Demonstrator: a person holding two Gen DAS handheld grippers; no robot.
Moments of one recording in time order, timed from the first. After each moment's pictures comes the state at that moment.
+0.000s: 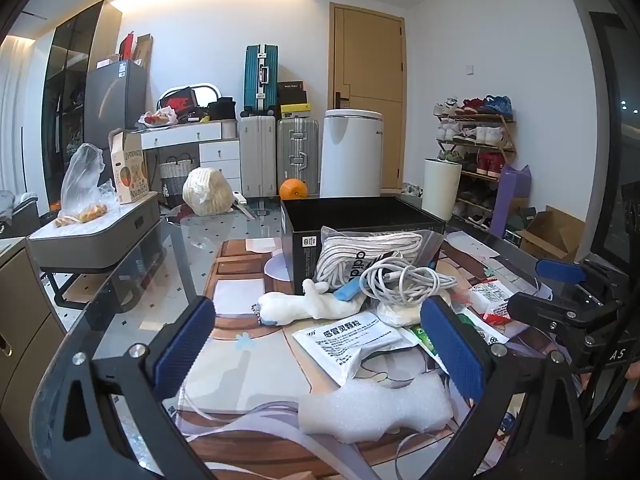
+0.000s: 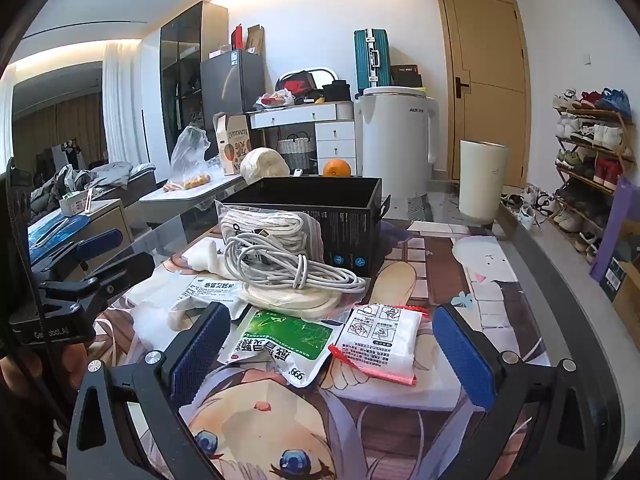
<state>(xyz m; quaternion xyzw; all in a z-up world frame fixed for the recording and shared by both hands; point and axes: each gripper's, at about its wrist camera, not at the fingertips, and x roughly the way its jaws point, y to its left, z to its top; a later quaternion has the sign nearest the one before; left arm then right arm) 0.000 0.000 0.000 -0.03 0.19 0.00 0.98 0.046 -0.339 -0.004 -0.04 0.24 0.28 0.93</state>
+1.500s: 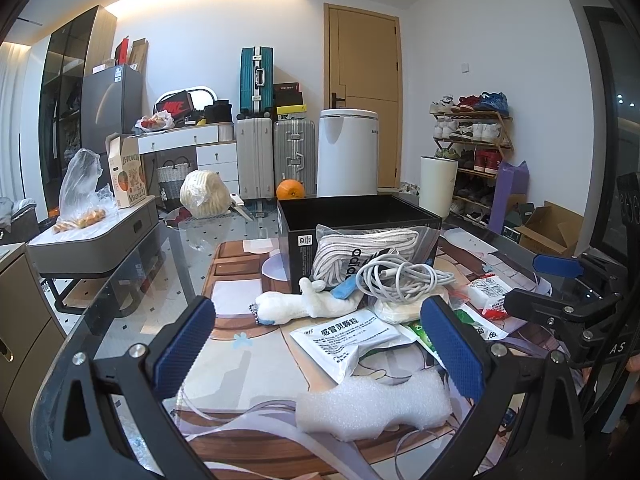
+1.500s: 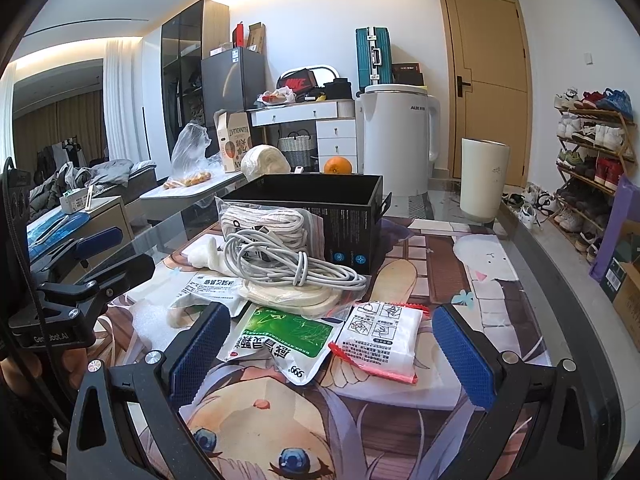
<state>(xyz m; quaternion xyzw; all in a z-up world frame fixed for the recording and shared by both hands) -0.002 0.000 0.000 -0.02 0.18 0.00 0.98 0.047 -0.339 -0.006 -0.04 0.24 0.28 0.93</state>
